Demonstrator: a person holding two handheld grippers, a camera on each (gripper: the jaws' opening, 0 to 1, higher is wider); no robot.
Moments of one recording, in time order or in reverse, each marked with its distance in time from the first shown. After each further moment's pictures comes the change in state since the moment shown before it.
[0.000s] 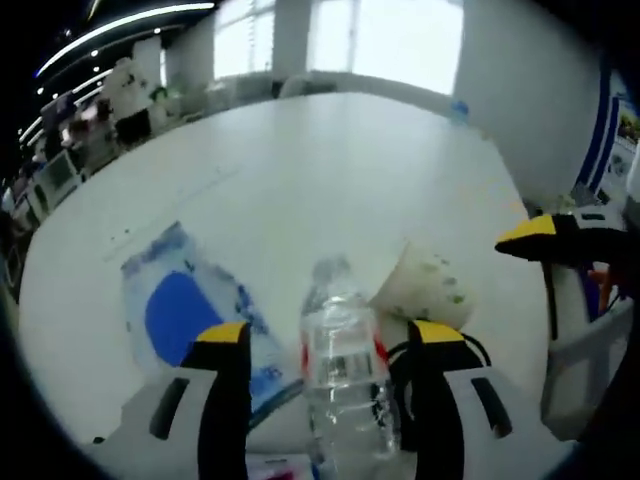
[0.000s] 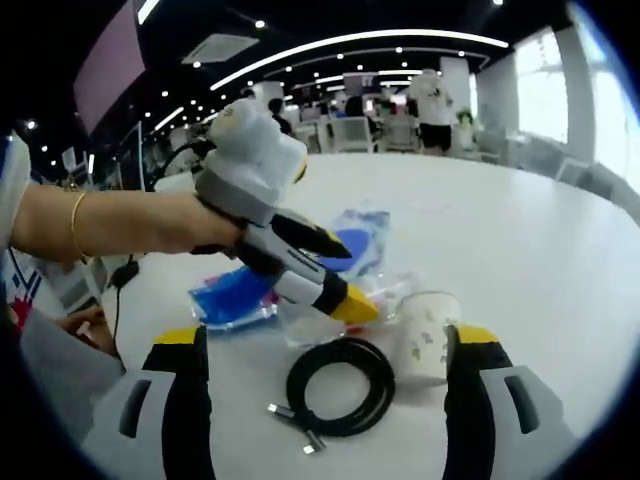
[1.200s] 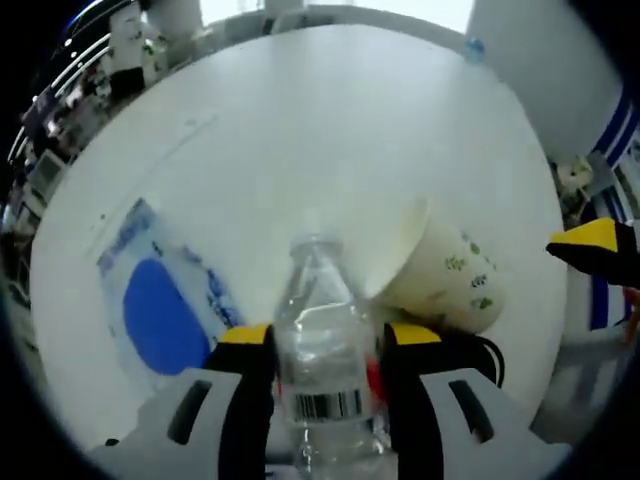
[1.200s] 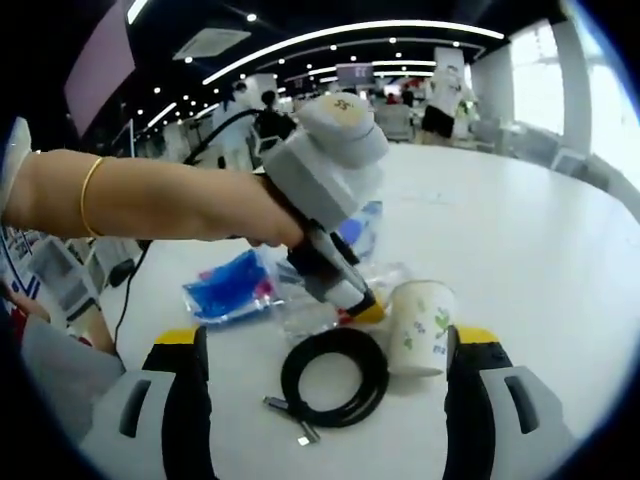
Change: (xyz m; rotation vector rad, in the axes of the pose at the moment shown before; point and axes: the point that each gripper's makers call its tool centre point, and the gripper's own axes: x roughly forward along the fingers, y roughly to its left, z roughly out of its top) left arm 0.034 -0.009 -0.022 0.073 0.317 0.051; right arm -0.001 -0.008 -0.009 0.023 0.053 -0.021
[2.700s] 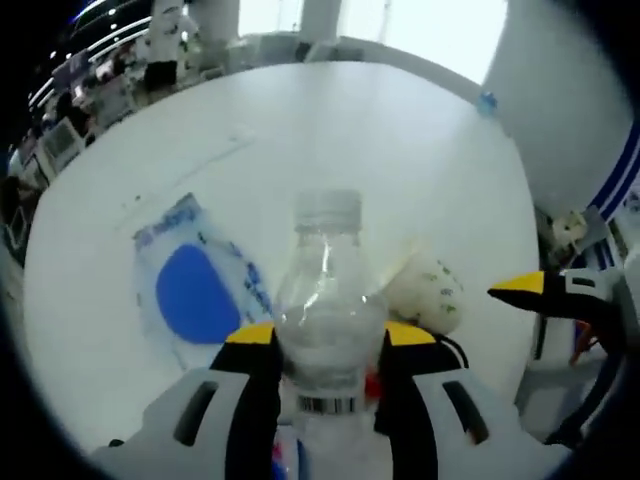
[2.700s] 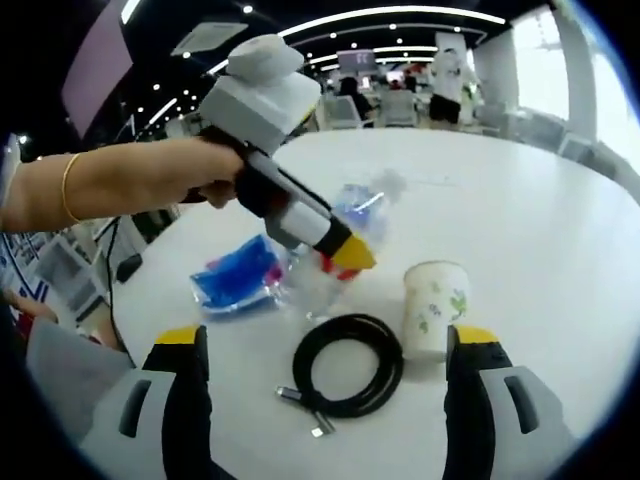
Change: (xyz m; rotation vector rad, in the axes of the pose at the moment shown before) left arm -0.058 0.015 0.004 -0.183 -0.187 -0.032; right arm 0.002 0.011 -0.011 0.021 0.043 0.042
